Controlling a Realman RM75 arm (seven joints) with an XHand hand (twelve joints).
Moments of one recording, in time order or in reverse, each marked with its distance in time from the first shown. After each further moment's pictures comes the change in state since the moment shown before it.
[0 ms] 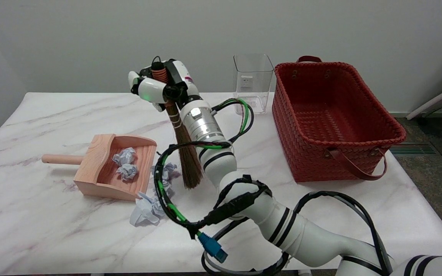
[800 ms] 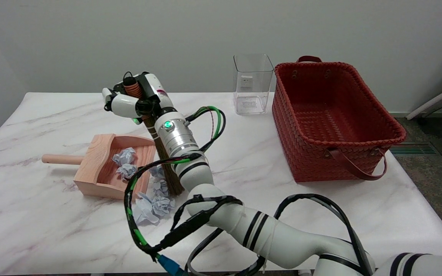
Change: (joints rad) arm 0.059 -0.129 -0.028 -0.266 -0.254 0.003 0.202
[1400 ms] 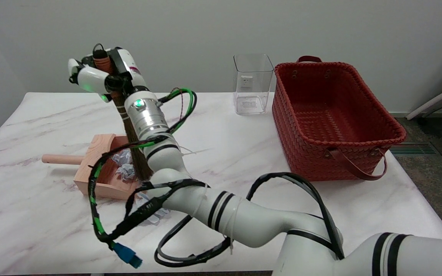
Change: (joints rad) arm 0.206 -0.164 0.010 -0.306 -0.142 0.079 0.263
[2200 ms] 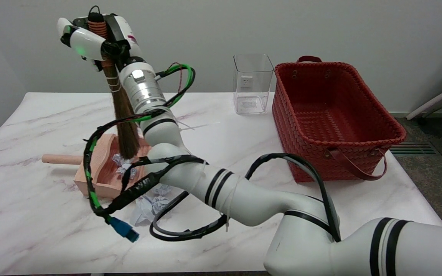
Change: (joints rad) arm 0.110 0.000 0.038 -0.015 -0.027 -0.032 0.160
